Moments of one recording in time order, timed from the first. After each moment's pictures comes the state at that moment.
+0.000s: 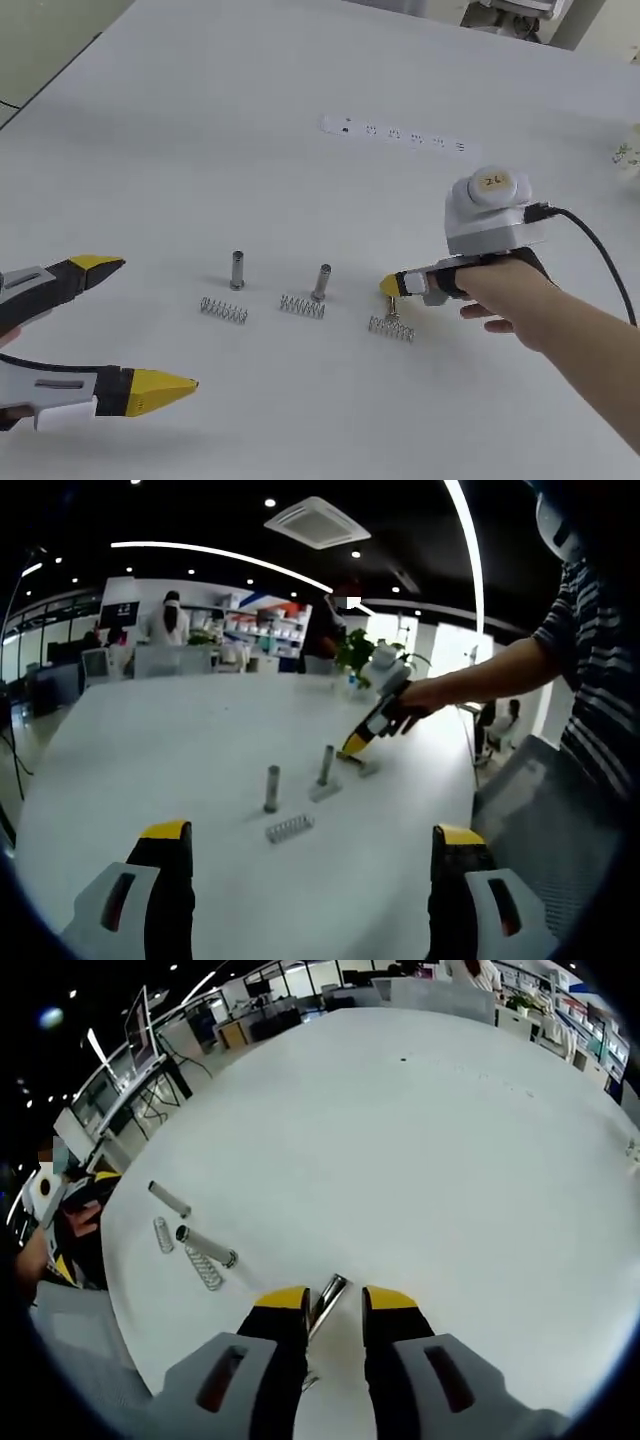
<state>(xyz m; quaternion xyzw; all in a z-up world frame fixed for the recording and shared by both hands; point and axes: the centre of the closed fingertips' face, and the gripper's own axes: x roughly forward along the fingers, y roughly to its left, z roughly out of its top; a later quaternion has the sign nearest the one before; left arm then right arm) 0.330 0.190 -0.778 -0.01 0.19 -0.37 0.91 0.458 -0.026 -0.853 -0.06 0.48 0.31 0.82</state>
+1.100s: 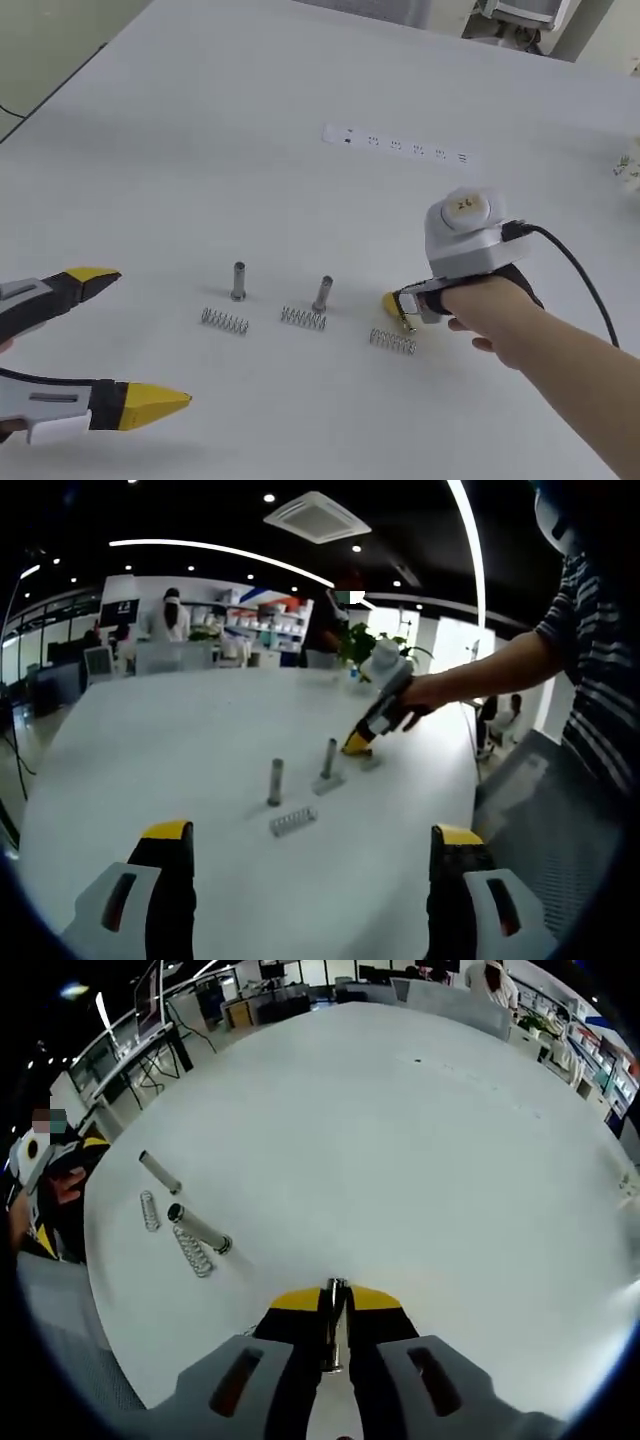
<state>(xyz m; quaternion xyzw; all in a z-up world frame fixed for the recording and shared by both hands) 0.327 0.194 -0.780 0.00 0.20 -0.37 0.91 0.457 -0.026 -0.861 -0.14 0.47 0.31 0.81</state>
